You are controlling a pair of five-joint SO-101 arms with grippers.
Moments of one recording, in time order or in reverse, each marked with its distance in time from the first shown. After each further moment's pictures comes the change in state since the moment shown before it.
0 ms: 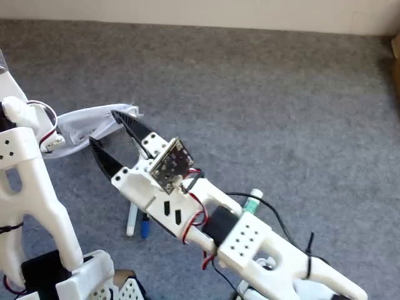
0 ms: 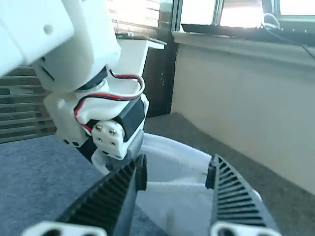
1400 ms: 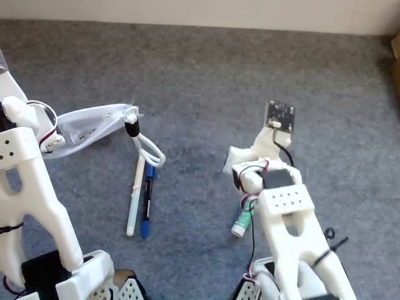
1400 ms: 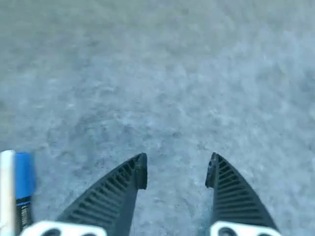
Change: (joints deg) left arm 0.0 0.0 0.2 -0.1 0.0; right arm 42.6 10.1 2.0 47.6 -28.4
